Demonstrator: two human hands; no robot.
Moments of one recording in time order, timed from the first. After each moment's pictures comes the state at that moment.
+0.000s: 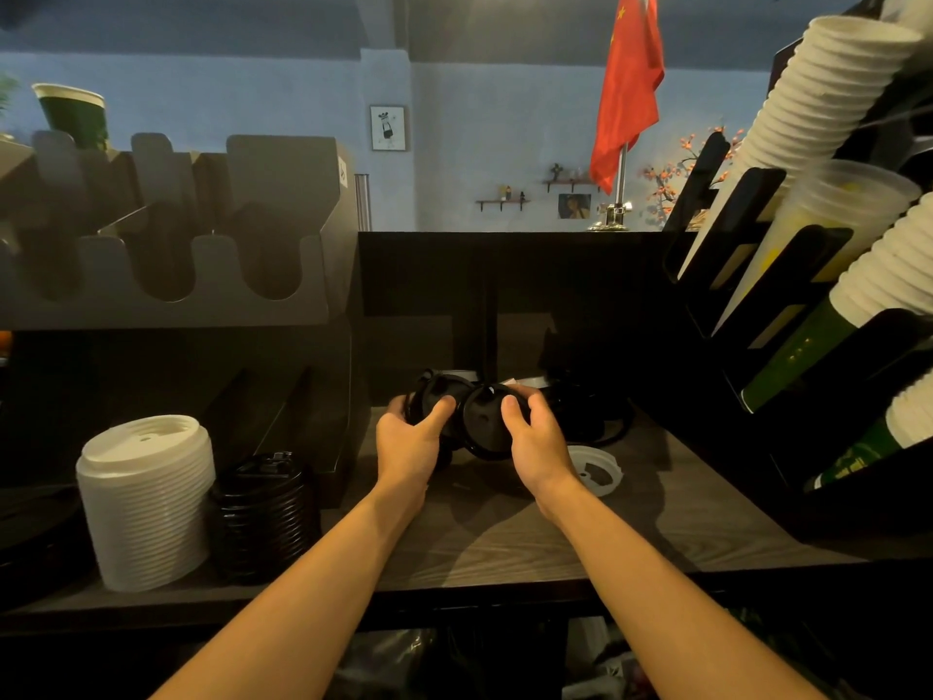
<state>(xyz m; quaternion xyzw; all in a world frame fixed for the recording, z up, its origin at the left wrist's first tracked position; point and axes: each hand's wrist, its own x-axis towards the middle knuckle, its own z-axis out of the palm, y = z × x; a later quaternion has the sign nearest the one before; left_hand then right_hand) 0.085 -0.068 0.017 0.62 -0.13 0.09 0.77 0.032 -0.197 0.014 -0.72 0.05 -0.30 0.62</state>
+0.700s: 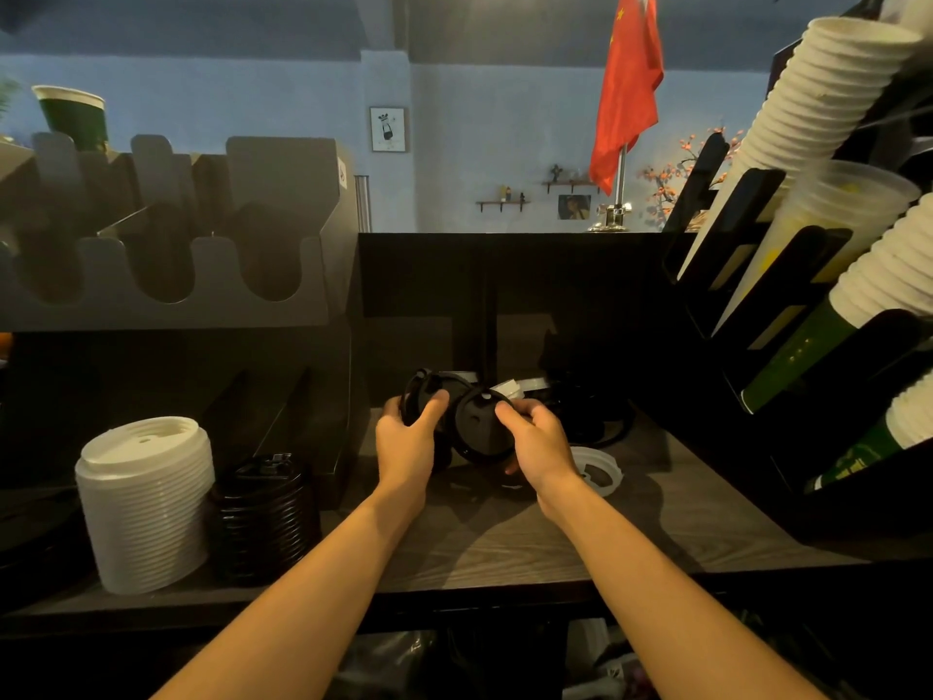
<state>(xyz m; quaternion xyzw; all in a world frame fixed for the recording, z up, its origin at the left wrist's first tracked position) 0.092 -0.070 0.015 0.62 -0.11 0.08 0.77 0.029 -0.197 0.020 -0.71 0.10 -0.26 0.65</state>
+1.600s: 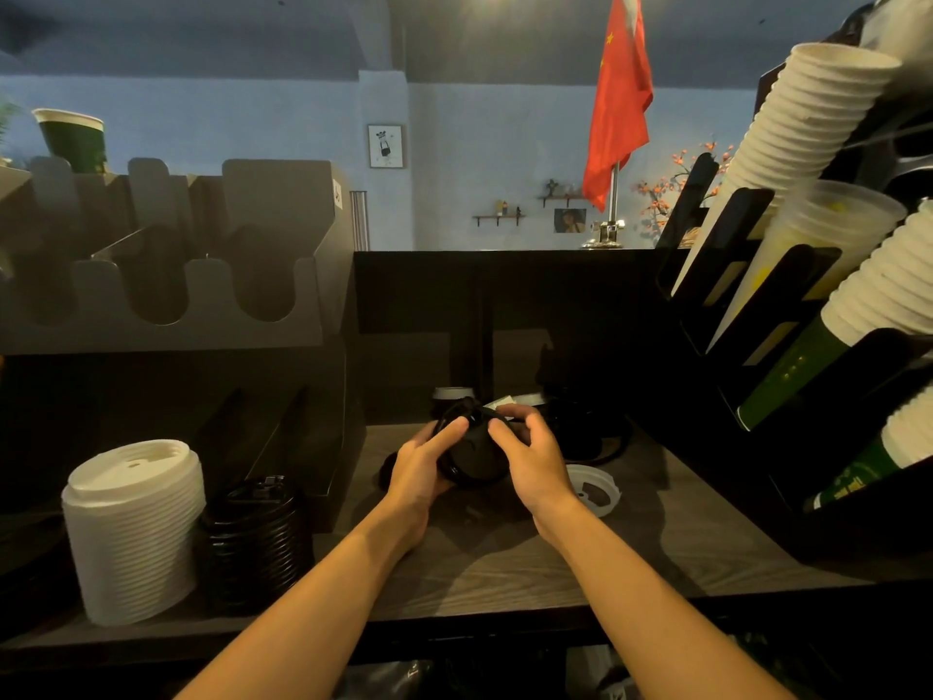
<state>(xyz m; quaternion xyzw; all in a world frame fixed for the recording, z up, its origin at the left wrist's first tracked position) 0.094 -0.070 0.008 0.57 -0.20 -0.13 0.79 0.034 -0.202 0.014 -0.66 0.03 -0.28 0.69</state>
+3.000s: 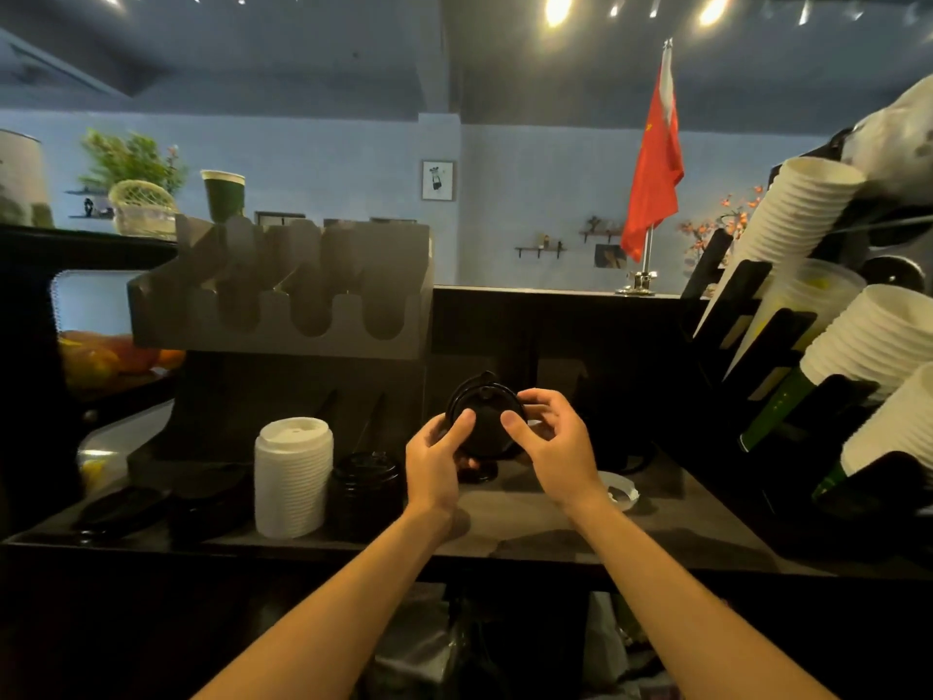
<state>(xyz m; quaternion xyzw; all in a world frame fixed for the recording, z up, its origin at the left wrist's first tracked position) -0.012 0.005 0.051 0.52 -0.17 0.06 0.83 -0.057 -0.133 0.072 -0.74 -0.08 -0.37 0.56</state>
